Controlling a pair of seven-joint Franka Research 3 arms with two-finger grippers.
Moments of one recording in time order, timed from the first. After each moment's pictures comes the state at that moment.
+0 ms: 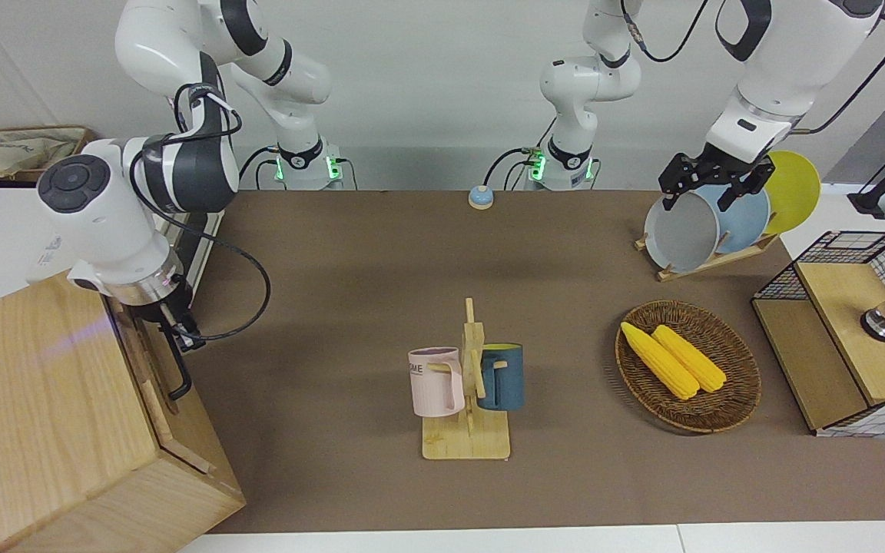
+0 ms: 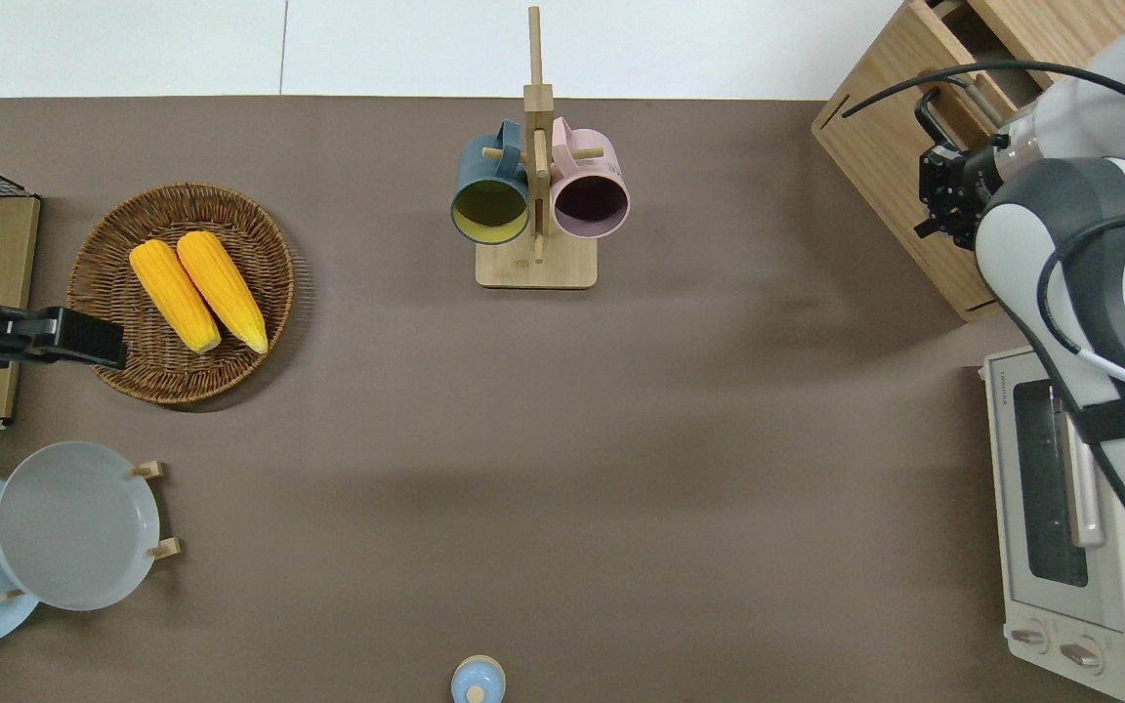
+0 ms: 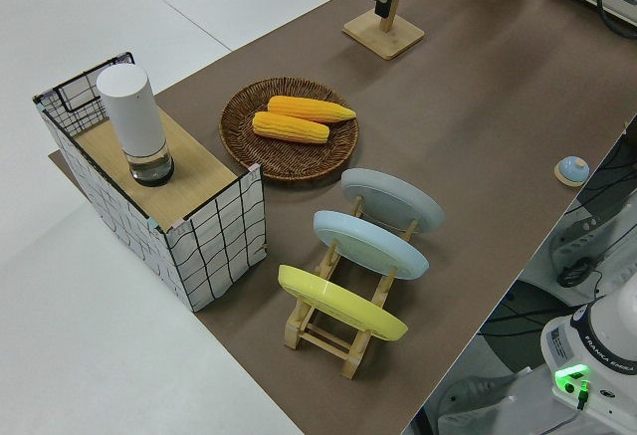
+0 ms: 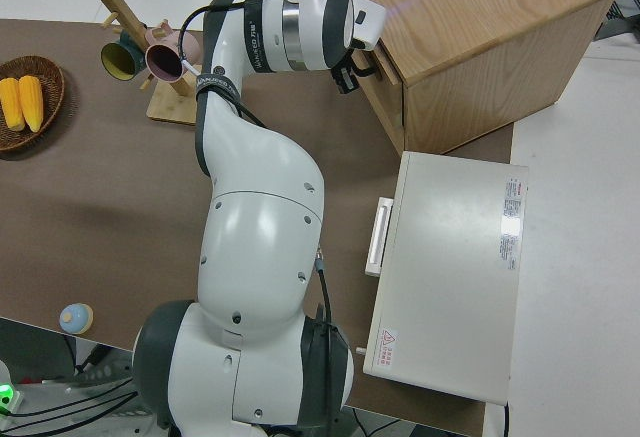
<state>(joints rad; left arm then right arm) 0.04 0.05 -0.07 -1.50 0.00 1.52 0.04 -0.35 0.56 0.44 -1.21 -0.26 1.74 1.06</state>
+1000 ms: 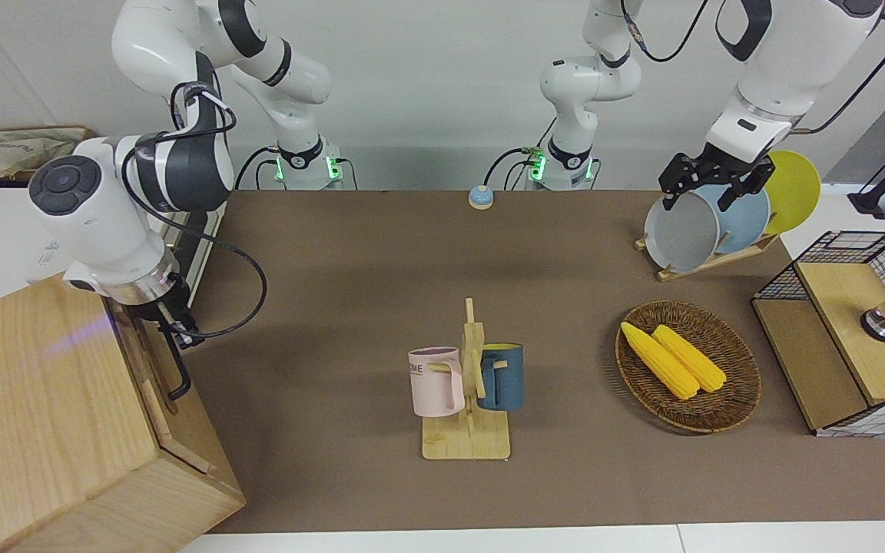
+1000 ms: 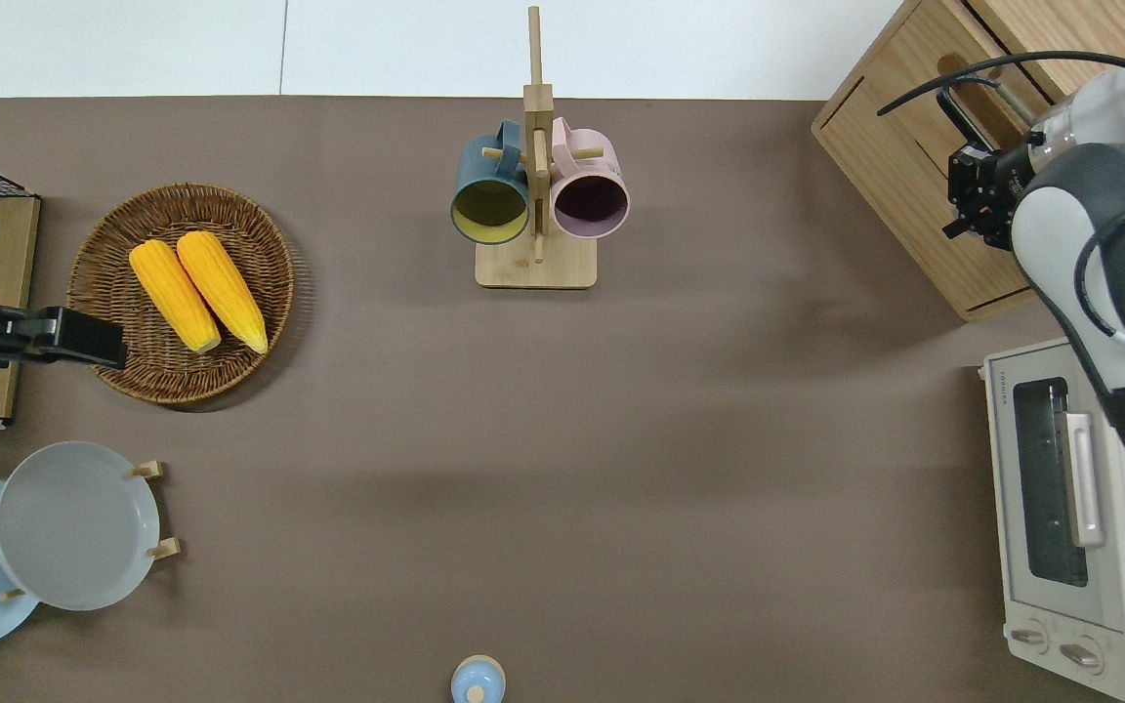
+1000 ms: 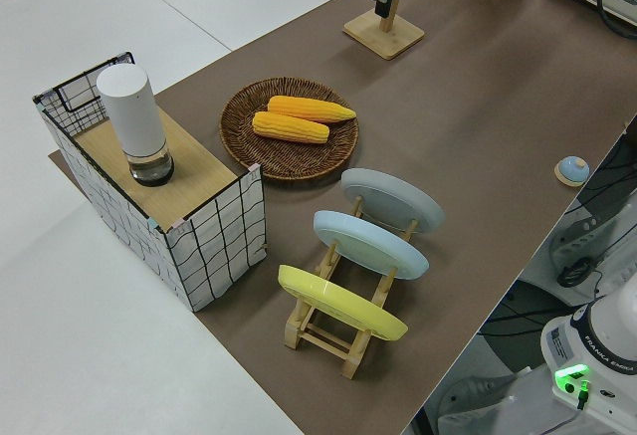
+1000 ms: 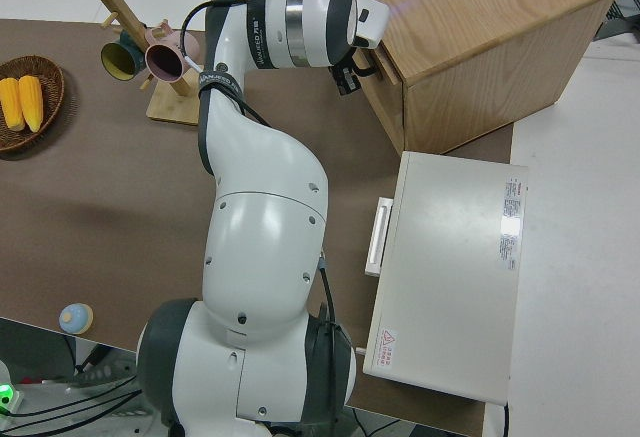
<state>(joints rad) 0.04 0.05 -0.07 -1.50 0.00 1.52 0.04 -0.36 0.57 0.46 -1.18 -0.26 1.70 1.04</state>
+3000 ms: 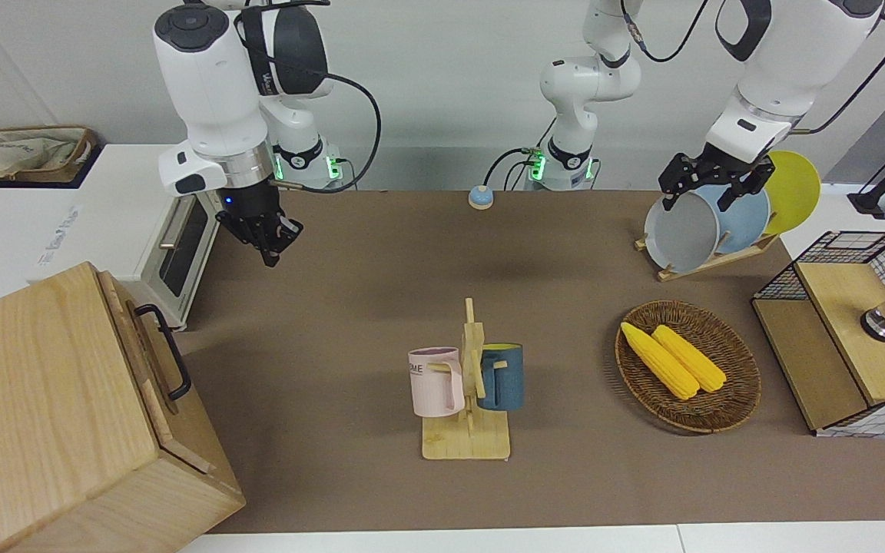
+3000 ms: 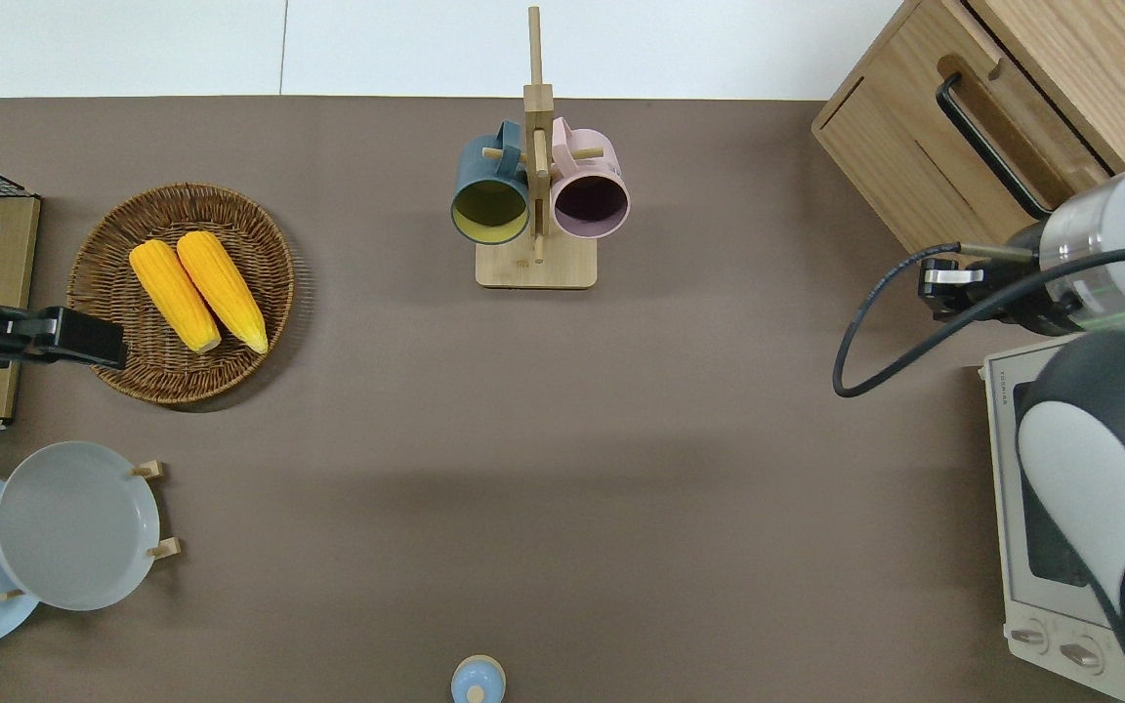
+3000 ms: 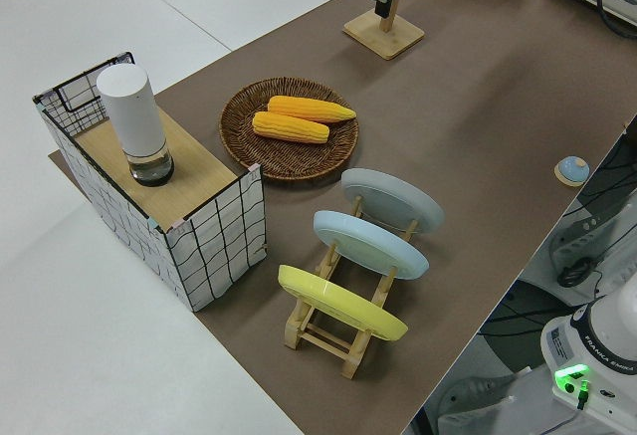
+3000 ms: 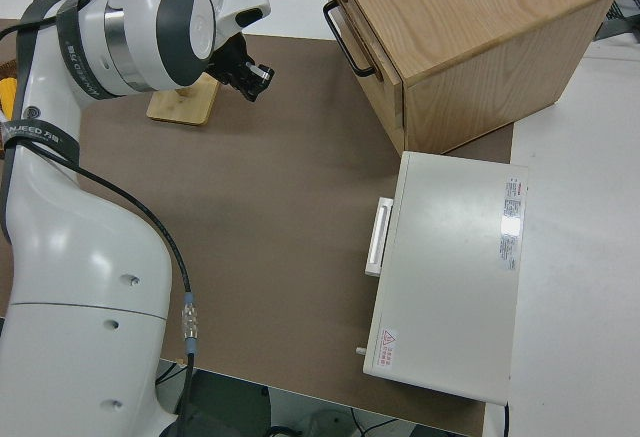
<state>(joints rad) 0.04 0.05 -0.07 -1.50 0.00 1.52 0.04 0.00 0.07 0.12 -1.53 -0.05 1.66 0.33</state>
